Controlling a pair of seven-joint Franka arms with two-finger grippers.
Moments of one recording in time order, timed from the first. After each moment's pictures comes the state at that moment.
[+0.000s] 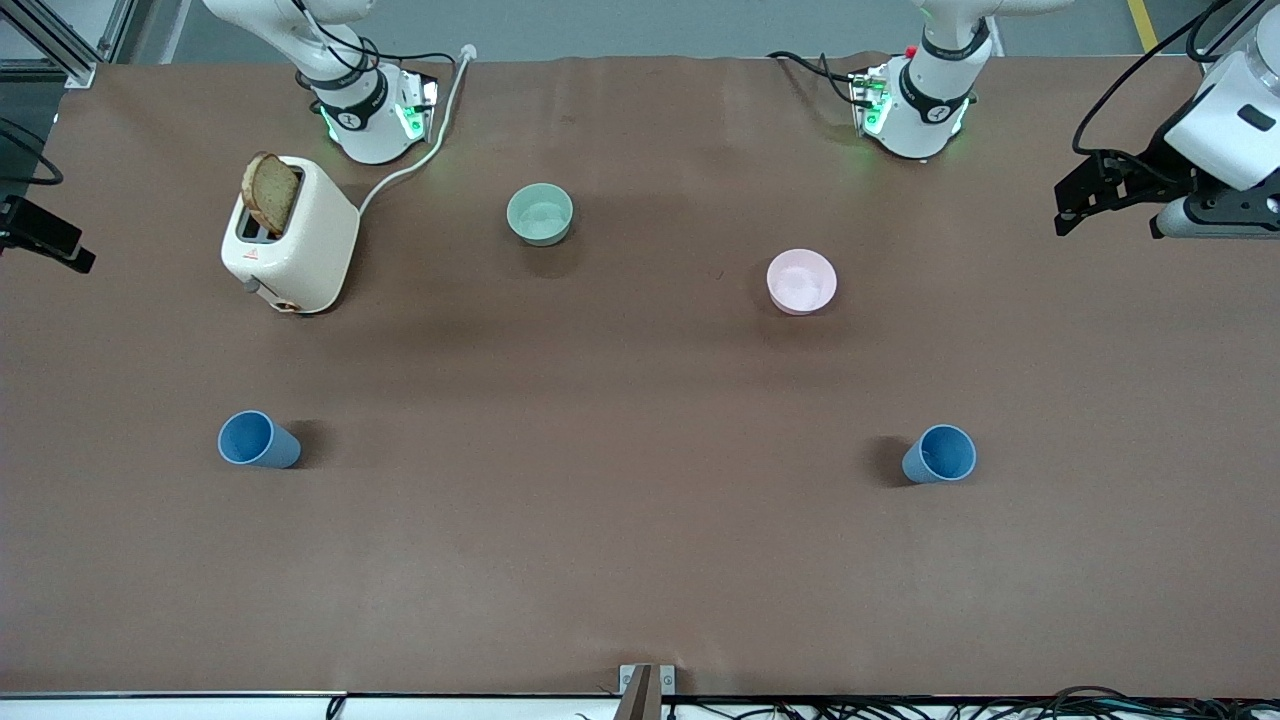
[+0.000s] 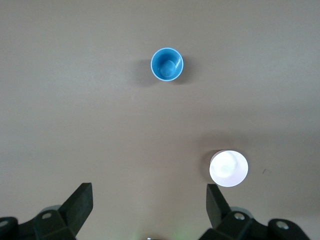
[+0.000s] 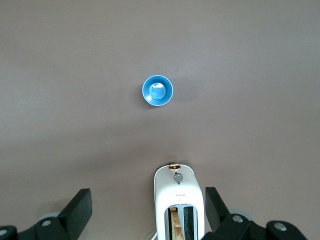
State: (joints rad) left arm -0.03 -0.08 -0.10 -1.60 0.01 1.52 -0.07; right arm 0.01 0.04 -0.10 -1.42 -0.02 1.45 0.05
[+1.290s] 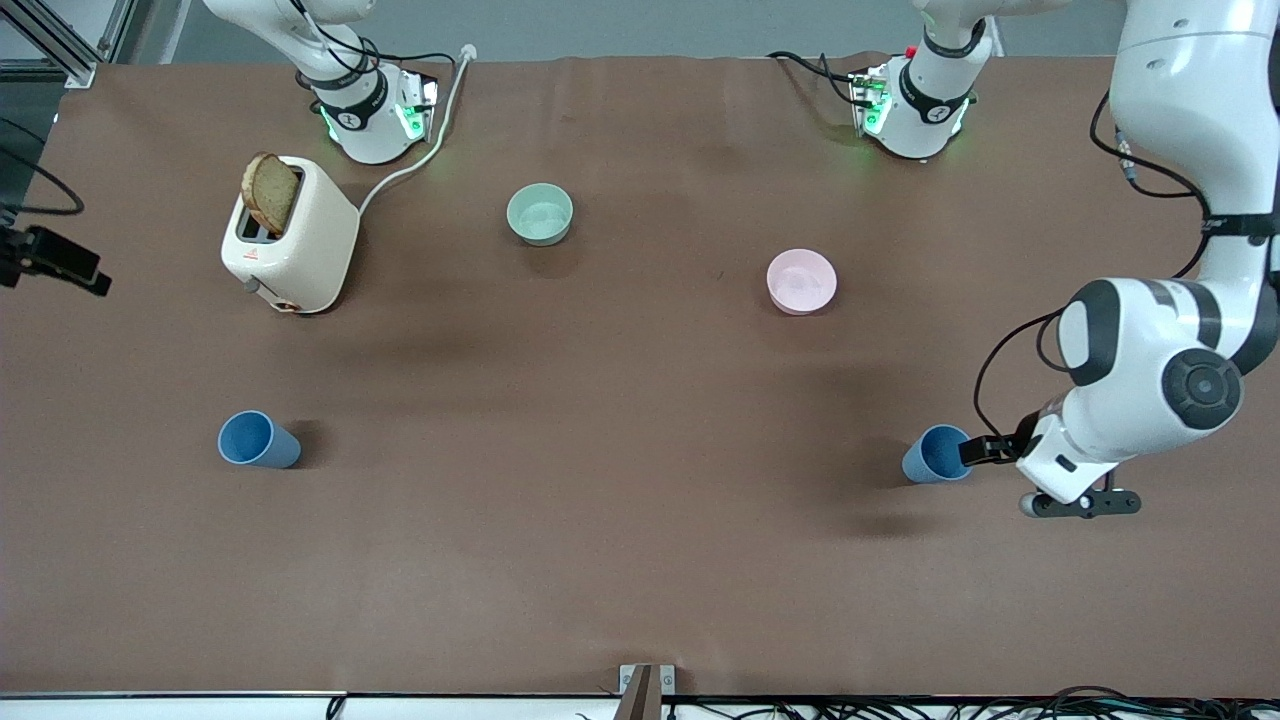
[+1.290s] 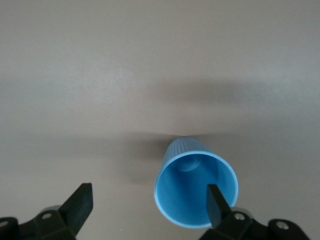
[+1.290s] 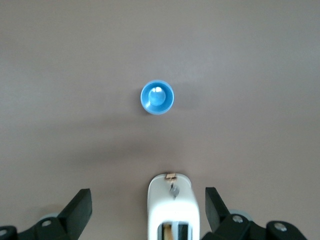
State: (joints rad) left arm 0.02 0.56 -0.10 -1.59 0.04 2.13 -0.13; right arm -0.01 0.10 -0.10 -1.49 -0.02 1.58 -0.05
